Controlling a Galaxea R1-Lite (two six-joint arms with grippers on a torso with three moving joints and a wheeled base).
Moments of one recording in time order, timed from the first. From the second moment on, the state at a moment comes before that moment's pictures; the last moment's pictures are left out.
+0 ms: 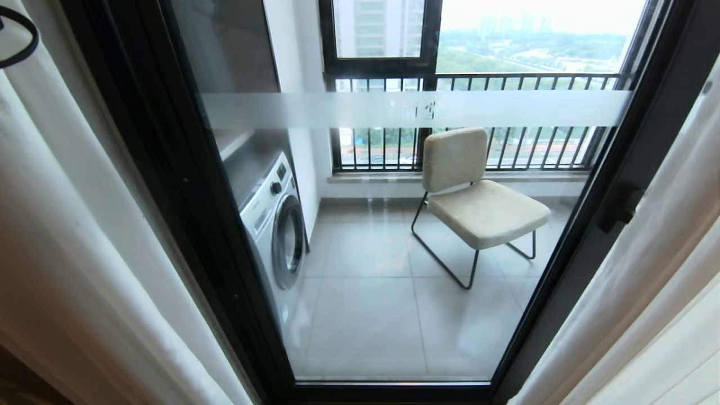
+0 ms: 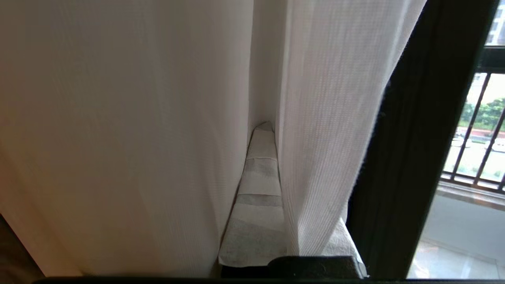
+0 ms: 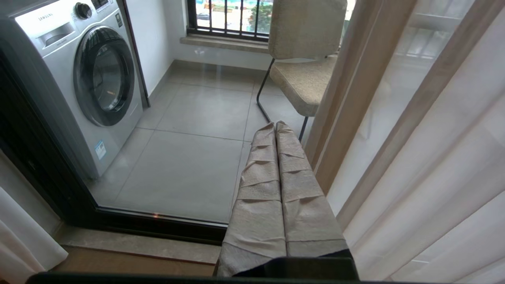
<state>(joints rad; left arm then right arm) 0.21 1.51 -1.50 -0.26 0.30 0.11 0.01 0.00 0.00 0.01 0.06 -0.09</state>
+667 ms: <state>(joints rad) 0.21 1.49 -1.49 -0.26 0.30 0.11 0.01 0.00 0.00 0.01 0.06 -0.09</state>
